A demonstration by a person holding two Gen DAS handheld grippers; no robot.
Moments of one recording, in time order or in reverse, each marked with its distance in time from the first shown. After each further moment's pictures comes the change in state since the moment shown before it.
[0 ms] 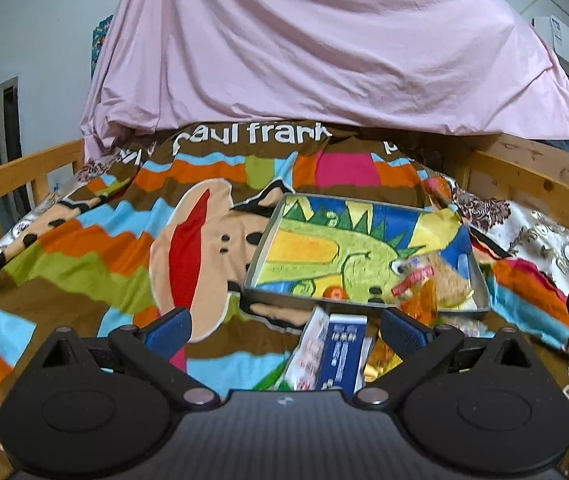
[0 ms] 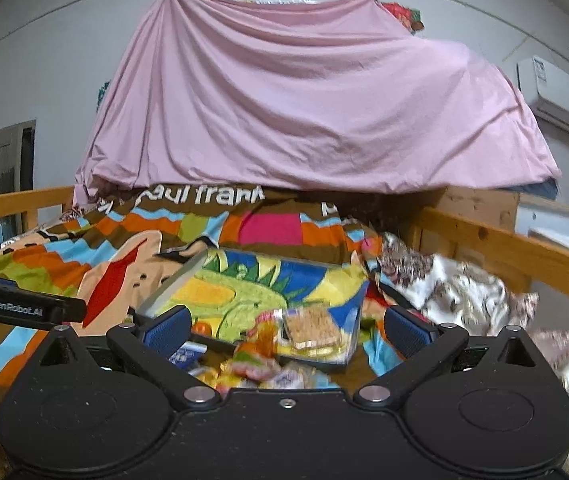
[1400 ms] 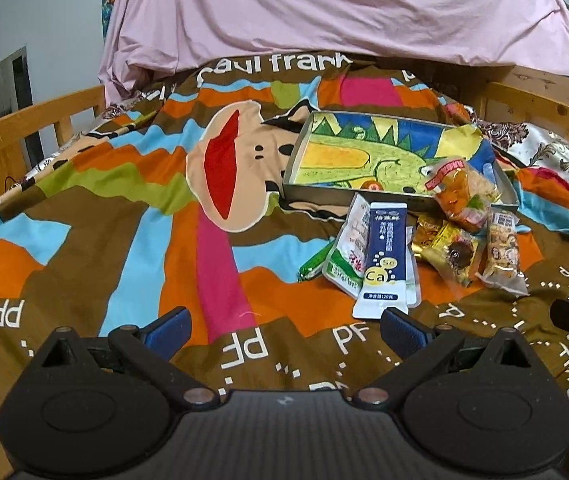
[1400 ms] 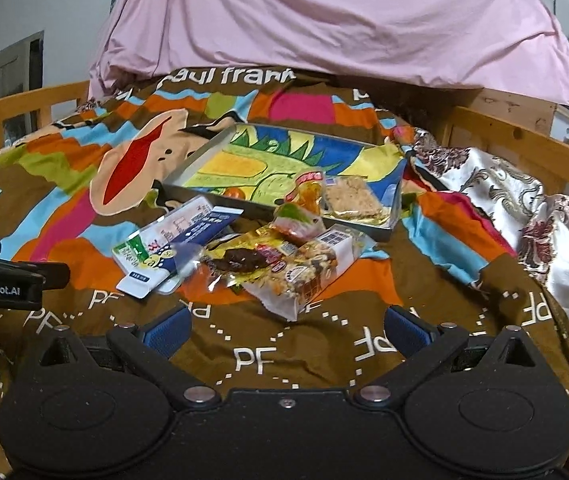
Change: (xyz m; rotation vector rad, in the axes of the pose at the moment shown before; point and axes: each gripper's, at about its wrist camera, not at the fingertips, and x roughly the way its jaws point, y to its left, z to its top) left arm -0.009 0.031 -0.074 0.044 0.150 0.054; right arm 0.023 0.042 -0.057 -0.059 0.307 0.043
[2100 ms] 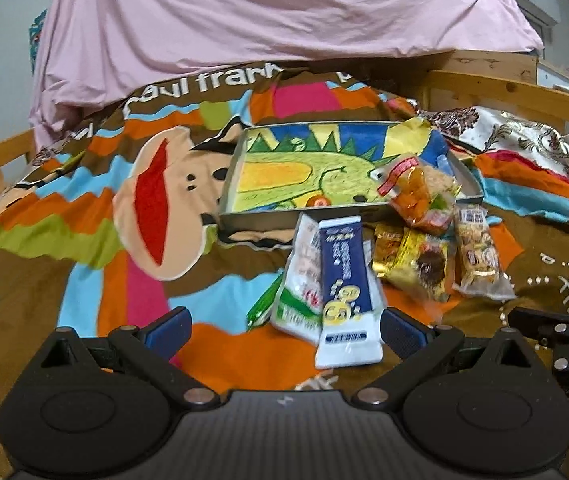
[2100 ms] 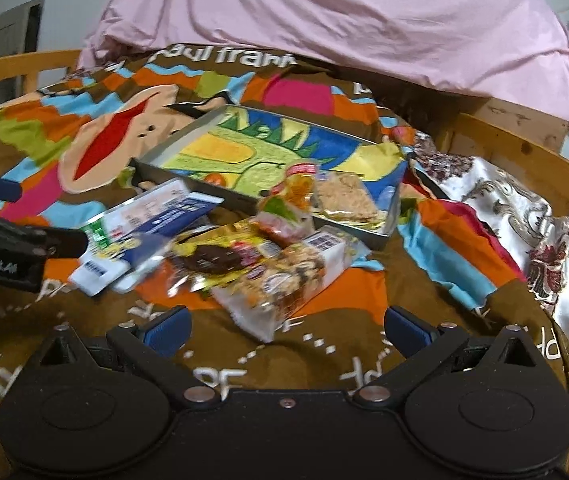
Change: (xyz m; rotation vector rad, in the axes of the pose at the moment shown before) left arm 0.043 -0.023 0.020 0.159 -0.066 -0.149; right arm 0.049 -0.007 0.009 -0.059 0.013 -0.087
